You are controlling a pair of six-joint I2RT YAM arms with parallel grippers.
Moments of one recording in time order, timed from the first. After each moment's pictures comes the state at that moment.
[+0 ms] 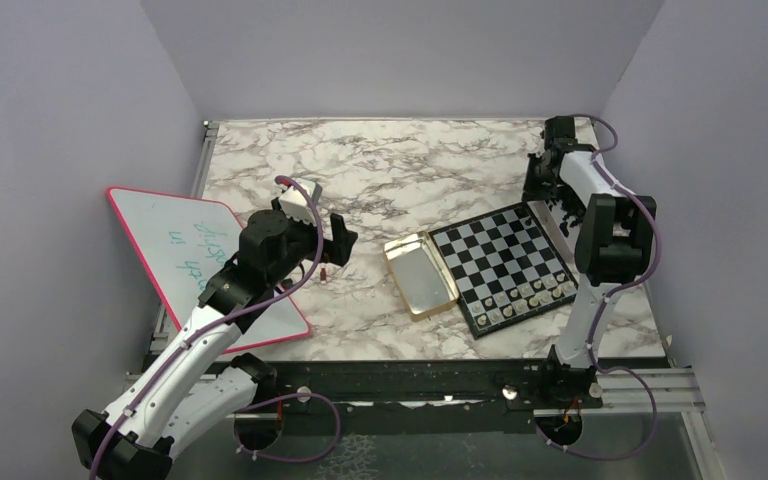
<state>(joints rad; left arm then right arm) -0.54 0.81 0.77 -0.26 0.01 -0.22 -0.05 2.04 1.60 -0.63 -0.04 0.18</state>
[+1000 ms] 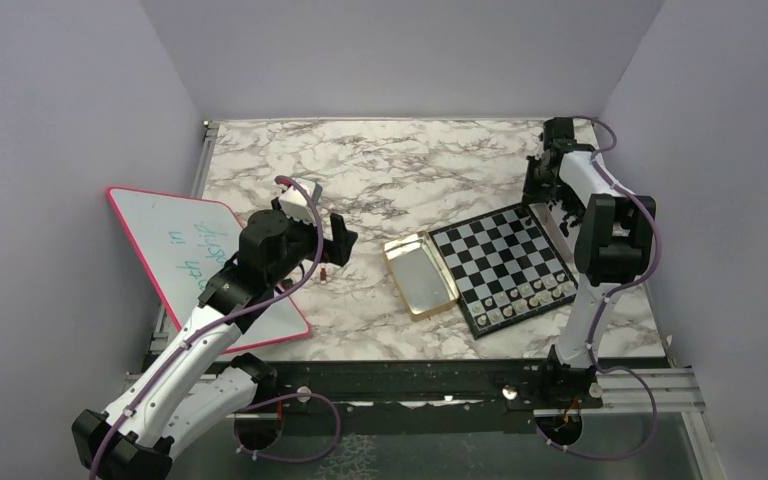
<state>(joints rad) -0.54 0.81 0.77 -0.26 0.01 -0.22 -0.05 2.04 1.60 -0.66 -0.03 0.17</state>
